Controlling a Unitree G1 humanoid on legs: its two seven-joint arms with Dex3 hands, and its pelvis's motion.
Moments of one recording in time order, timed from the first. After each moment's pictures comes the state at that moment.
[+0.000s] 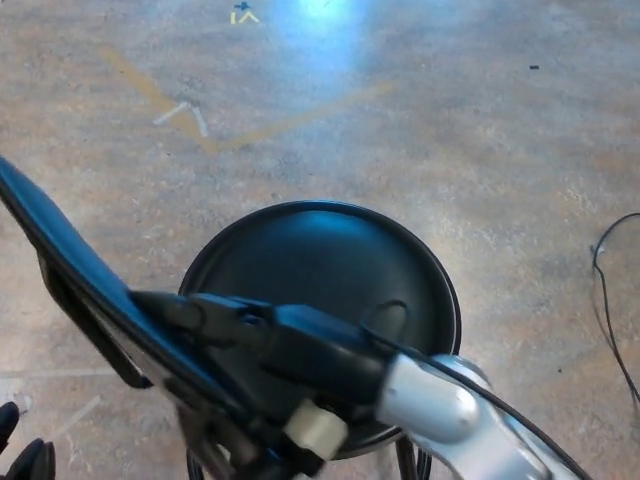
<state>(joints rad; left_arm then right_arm) -0.14 0.23 0.52 1.23 -0.32 -0.69 -0.29 -0.45 -0.03 0.56 0.24 -0.35 -0.33 0.41</state>
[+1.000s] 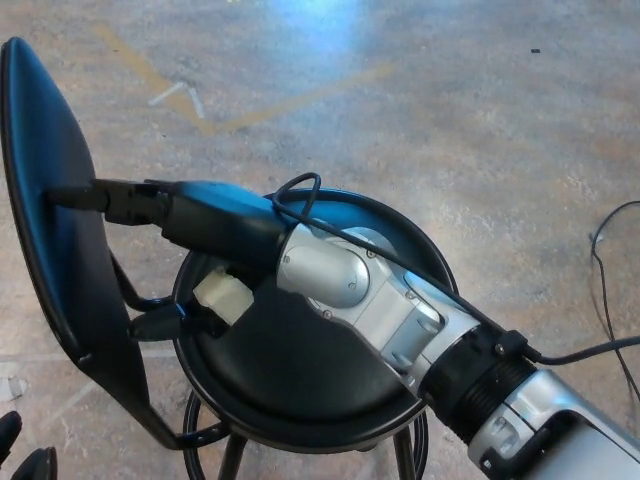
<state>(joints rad) -0.14 0.23 0.52 1.24 -0.32 -0.66 -0.28 -0.90 0.08 0.55 0.71 -0.38 -0.35 0.24</state>
